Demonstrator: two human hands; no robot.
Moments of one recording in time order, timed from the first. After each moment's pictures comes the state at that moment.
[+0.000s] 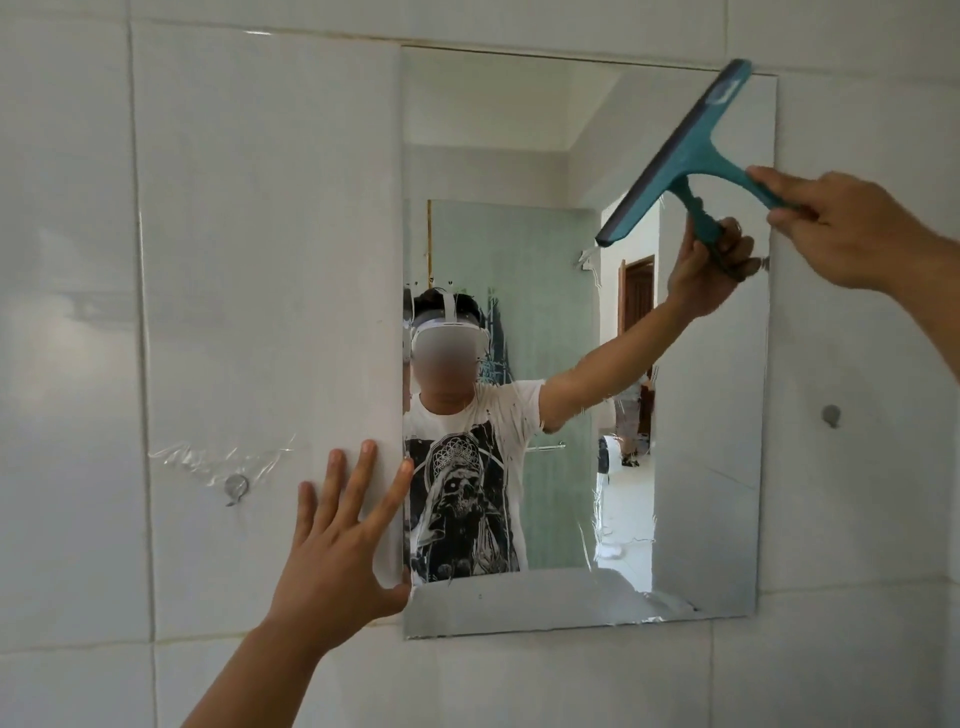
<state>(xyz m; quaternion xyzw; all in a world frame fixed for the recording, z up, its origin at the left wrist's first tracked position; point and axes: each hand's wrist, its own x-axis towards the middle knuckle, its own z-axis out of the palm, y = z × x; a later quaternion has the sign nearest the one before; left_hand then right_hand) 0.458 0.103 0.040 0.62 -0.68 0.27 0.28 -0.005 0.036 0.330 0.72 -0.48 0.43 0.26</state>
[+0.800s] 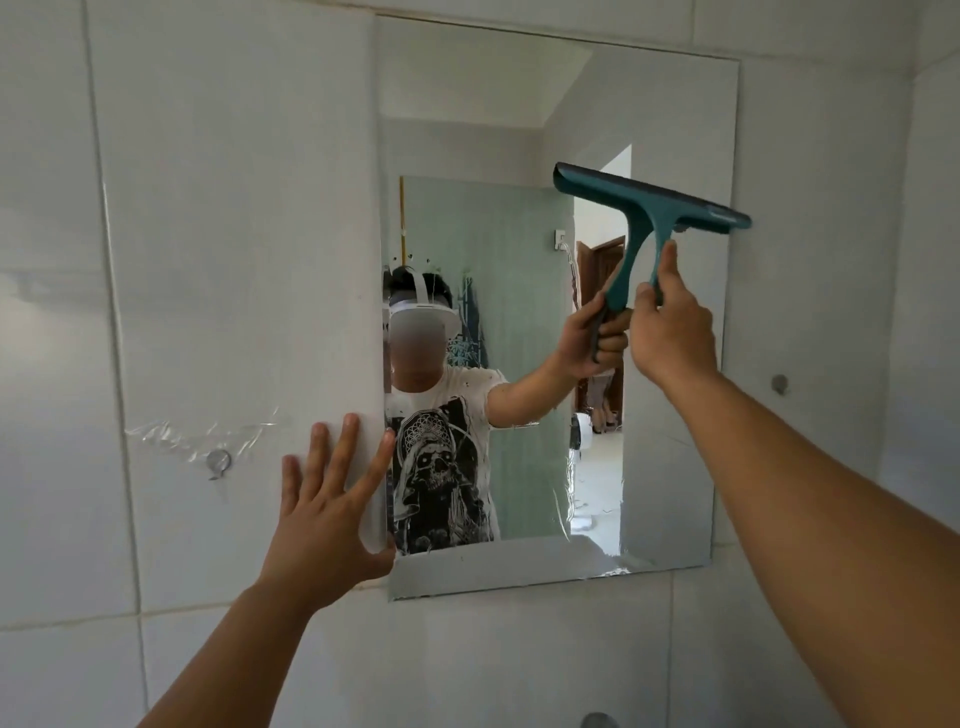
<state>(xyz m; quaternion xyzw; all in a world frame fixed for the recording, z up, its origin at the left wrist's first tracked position) 0.456 0.104 0.040 0.62 -0.69 0.26 0.28 0.123 0.056 0.218 0.57 -0.53 0.63 0.02</state>
